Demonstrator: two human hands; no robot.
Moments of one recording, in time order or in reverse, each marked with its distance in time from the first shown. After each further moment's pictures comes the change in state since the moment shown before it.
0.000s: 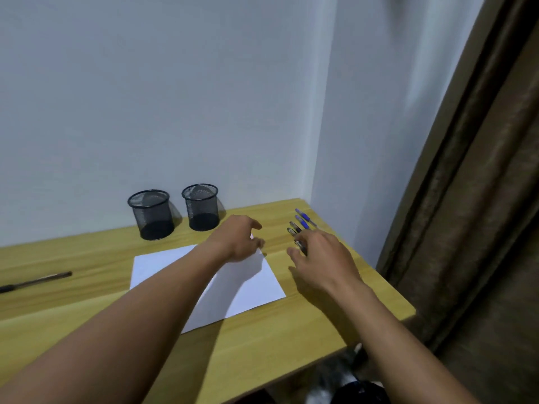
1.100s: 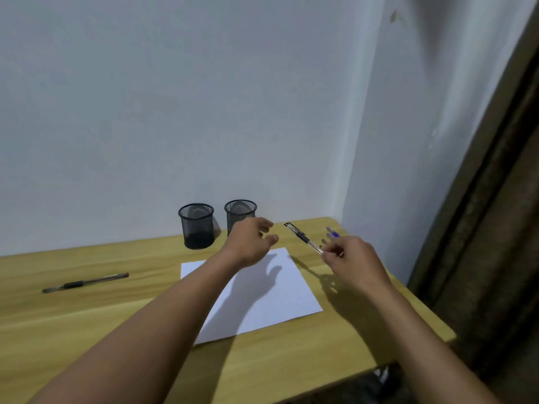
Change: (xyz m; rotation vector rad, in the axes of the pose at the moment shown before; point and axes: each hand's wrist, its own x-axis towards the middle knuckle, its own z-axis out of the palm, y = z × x) left_hand -0.049 -0.034 -0.047 -0.409 0.219 -0.111; right_hand 0.007 -0.032 -0.008 0.230 0.015 0.052
